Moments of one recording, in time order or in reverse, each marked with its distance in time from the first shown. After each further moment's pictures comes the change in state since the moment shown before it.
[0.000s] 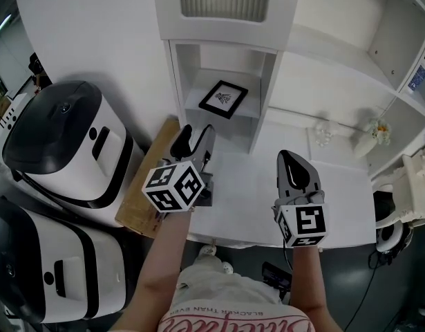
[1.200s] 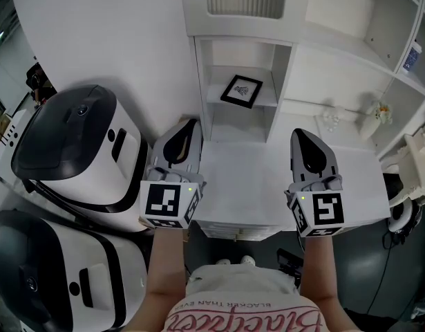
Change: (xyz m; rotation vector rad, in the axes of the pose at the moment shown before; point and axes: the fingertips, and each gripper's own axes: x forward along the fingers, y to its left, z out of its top) left arm -0.102 -0.002 0.096 0.576 -0.137 -0.135; right arm -0.019 0.063 0.081 -0.048 -0.109 -0.105
